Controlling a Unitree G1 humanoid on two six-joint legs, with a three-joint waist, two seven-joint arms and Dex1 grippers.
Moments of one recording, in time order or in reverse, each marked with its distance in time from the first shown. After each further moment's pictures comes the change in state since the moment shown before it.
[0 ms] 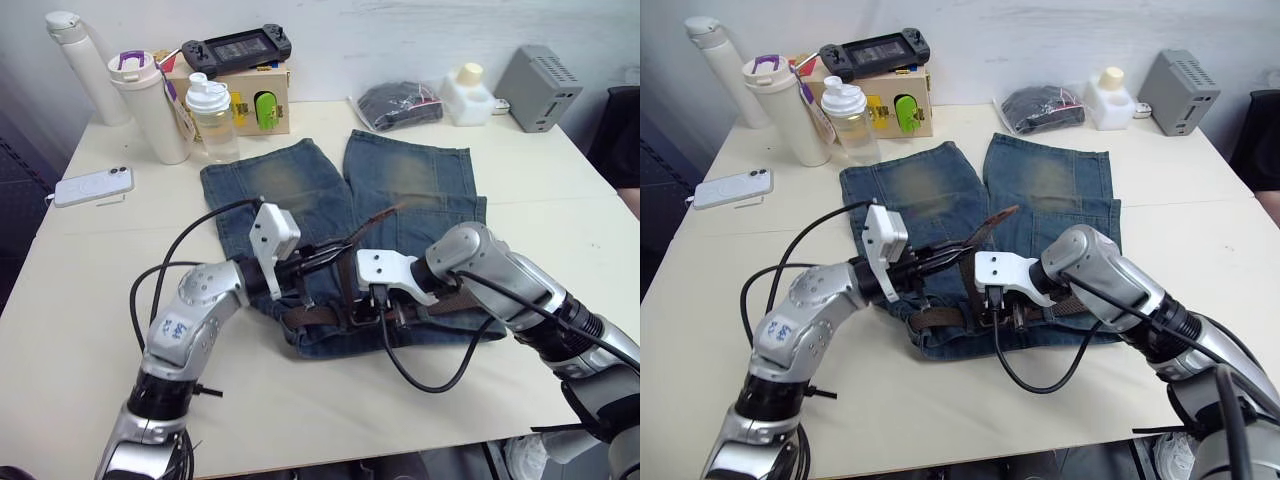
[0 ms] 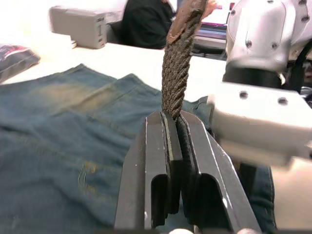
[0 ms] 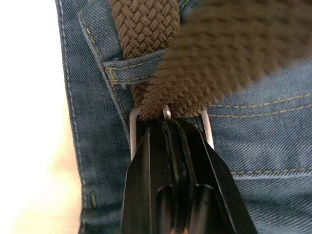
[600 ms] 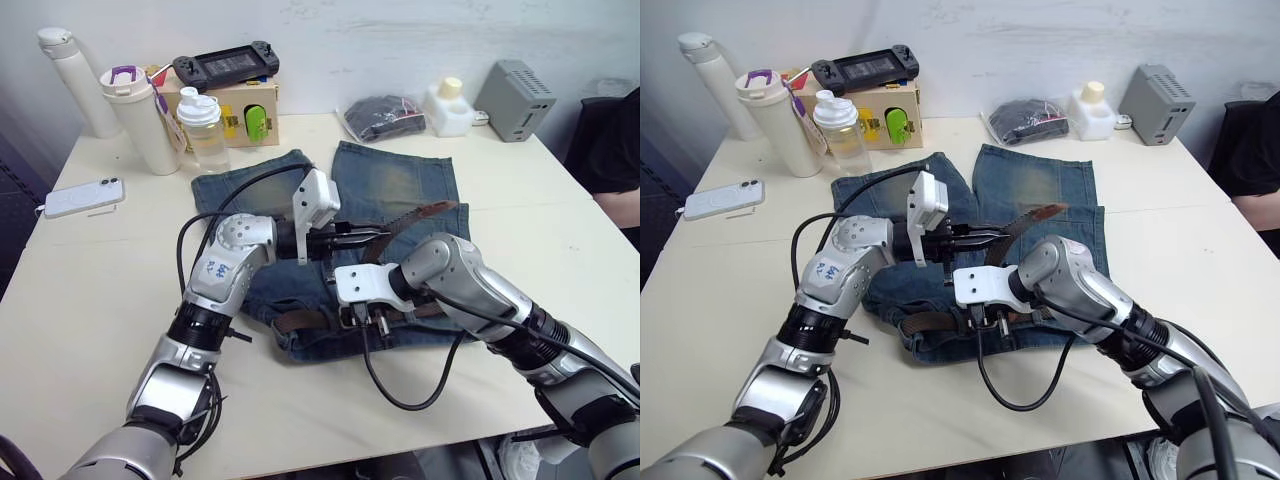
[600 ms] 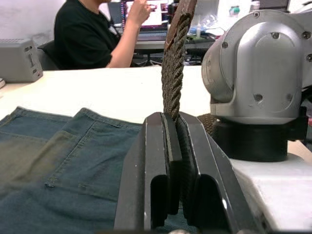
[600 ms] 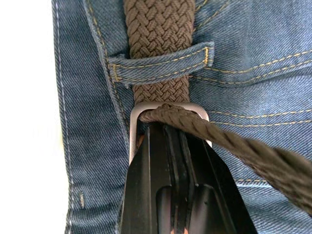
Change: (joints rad) left arm -0.313 -0.083 -0.083 0.408 0.079 -0.169 -0.274; right arm 0.038 0.094 0.030 -0.009 -0.212 -0.054 0.049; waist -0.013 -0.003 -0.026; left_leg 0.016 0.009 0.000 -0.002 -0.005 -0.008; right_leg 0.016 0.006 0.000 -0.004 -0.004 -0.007
